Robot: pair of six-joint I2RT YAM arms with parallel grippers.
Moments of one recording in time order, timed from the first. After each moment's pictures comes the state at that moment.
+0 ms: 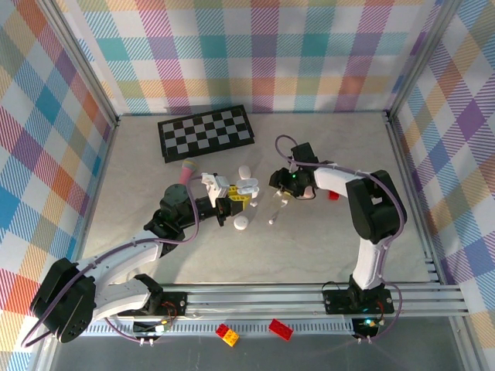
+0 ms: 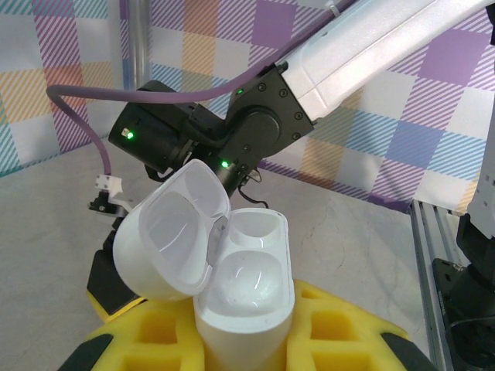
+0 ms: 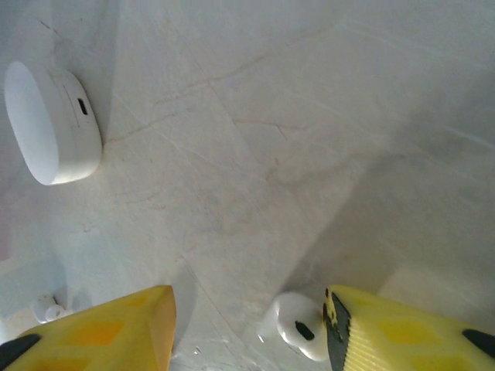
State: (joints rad) left arm -0.61 1.10 0.51 0.54 0.56 -0.09; right arm 0.40 1.91 1.16 -0.29 -0.37 0.67
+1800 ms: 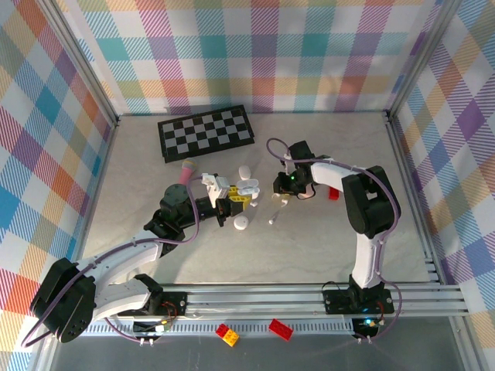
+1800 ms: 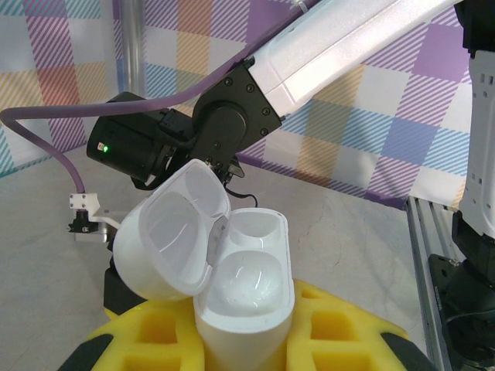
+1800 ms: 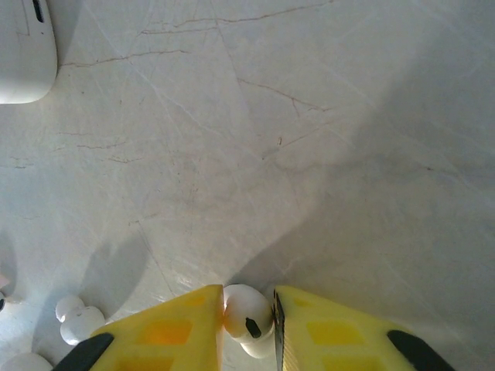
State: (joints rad) left arm -0.61 1.10 0.51 0.54 0.57 -0.08; right arm 0.40 1.97 1.25 -0.46 -0.38 0.36
